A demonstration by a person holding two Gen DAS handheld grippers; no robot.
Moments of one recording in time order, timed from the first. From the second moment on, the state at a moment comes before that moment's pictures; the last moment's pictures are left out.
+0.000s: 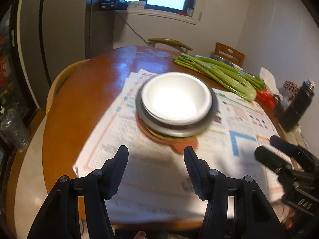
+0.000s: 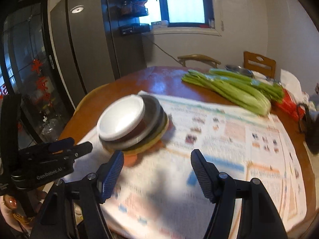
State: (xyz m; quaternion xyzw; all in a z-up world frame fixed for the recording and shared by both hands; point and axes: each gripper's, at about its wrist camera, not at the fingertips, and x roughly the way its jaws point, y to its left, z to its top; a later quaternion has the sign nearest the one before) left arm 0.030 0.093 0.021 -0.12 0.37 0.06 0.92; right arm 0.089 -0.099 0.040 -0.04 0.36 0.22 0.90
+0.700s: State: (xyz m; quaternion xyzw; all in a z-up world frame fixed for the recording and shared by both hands) left arm -0.021 0.056 -0.004 -0.10 0.41 0.07 0.91; right arm 0.013 -0.130 0.025 -0.03 0.37 0.20 0.91
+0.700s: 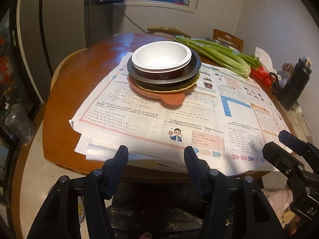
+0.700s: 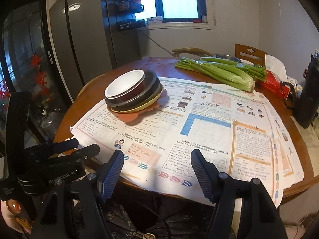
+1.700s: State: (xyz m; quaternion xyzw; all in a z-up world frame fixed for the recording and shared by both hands) left arm -0.028 0.046 0.002 -0.08 0.40 0.07 0.91; right arm 0.002 -0.128 0.024 -0.04 0.37 0.21 0.90
